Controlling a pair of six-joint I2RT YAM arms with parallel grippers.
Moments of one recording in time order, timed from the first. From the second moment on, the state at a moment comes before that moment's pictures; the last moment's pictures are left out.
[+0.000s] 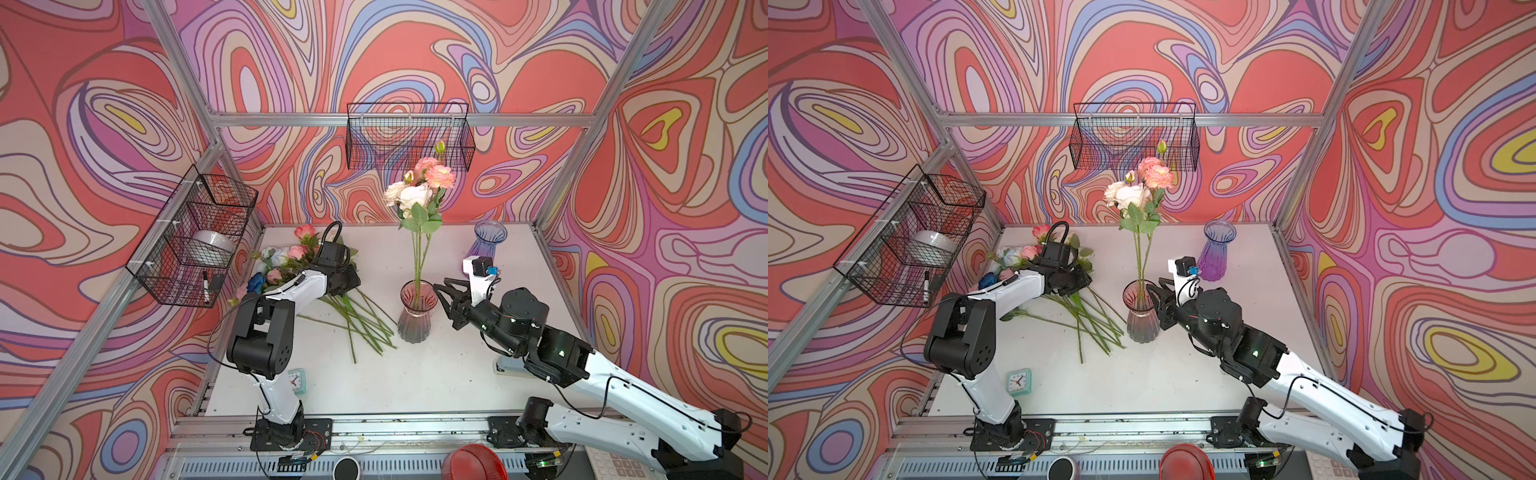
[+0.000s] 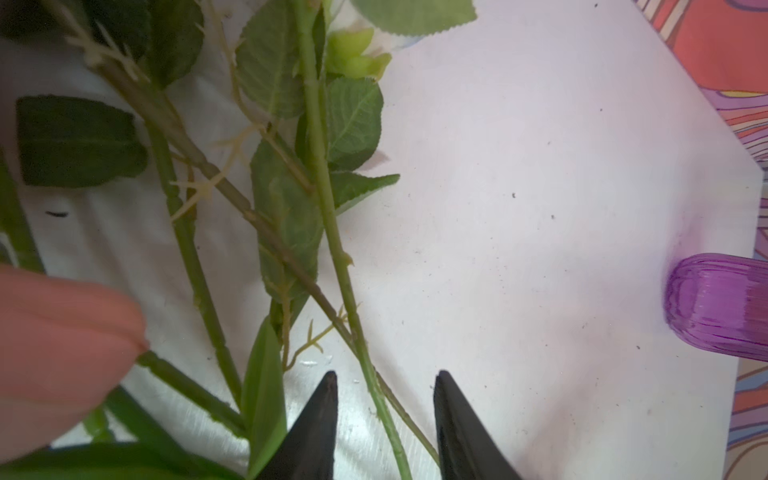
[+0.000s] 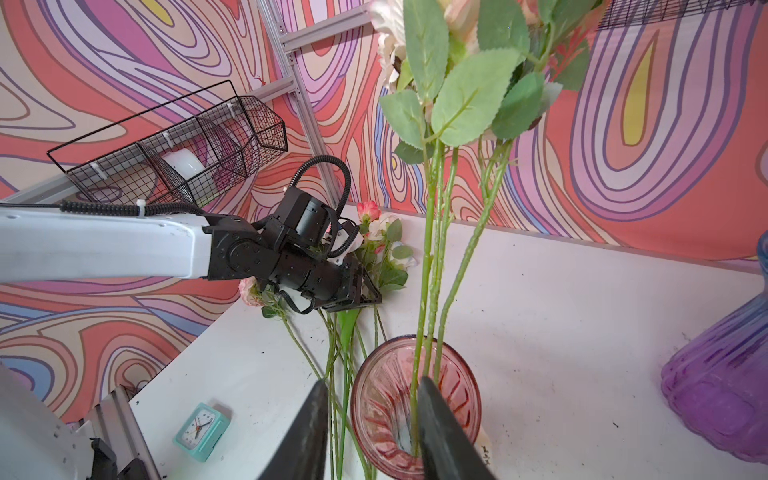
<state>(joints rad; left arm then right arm) -0.24 1.80 1.17 -0.34 0.16 -0.66 0.92 0.89 0.93 -0.20 0.25 0.30</state>
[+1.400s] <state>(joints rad) -0.26 1.58 1.26 -0.39 0.04 -0.67 0.92 0.88 0.92 -0.22 0.26 0.31</state>
